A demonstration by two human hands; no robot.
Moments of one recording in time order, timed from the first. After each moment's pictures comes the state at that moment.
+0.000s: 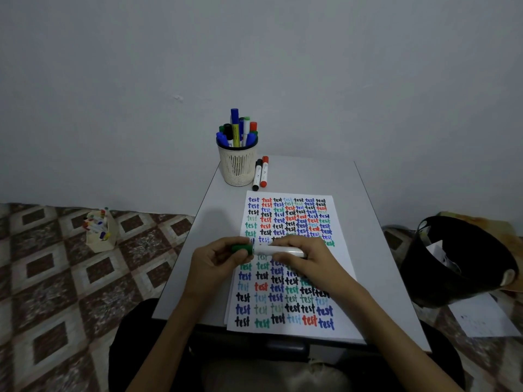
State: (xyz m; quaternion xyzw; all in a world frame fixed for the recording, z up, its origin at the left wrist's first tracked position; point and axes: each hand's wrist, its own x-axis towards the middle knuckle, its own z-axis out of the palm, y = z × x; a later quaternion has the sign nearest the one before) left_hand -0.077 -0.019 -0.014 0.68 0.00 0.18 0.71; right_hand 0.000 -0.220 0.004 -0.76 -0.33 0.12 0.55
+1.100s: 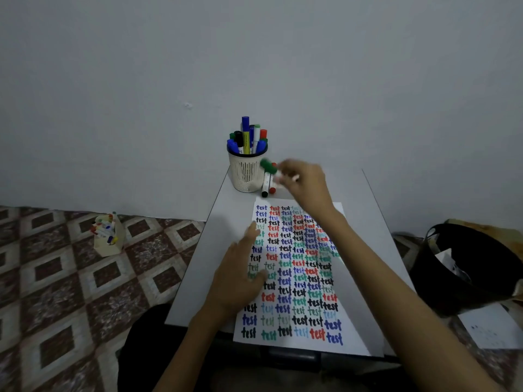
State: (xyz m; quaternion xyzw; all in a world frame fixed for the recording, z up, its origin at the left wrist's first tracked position) left_hand -0.072 -0.025 -0.019 0.89 -0.01 0.12 0.43; right_hand 0.092 -0.150 0.078 -0.84 -0.30 -0.15 0.43
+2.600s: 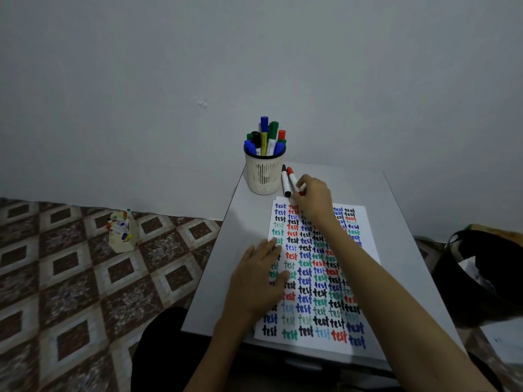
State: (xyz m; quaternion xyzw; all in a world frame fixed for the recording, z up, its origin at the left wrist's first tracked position) left_hand -0.058 -0.027 -0.029 0.94 0.03 0.11 0.31; right_hand 0.160 -0.120 0.001 -0.92 -0.17 -0.13 0.33
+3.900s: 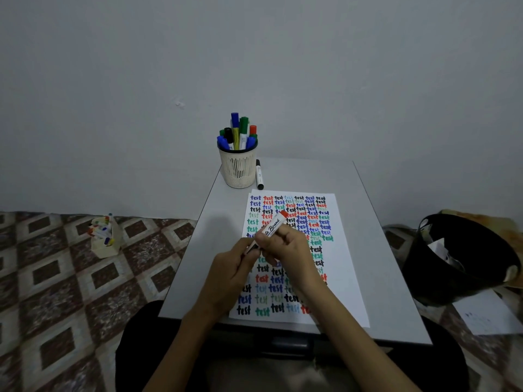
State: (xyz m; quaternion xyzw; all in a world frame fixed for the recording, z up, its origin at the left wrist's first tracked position) left_hand -0.082 -0.037 -0.008 0.85 -0.07 0.21 0.47; right_hand -0.026 -0.168 0.016 -0.62 -0.16 0.14 0.75
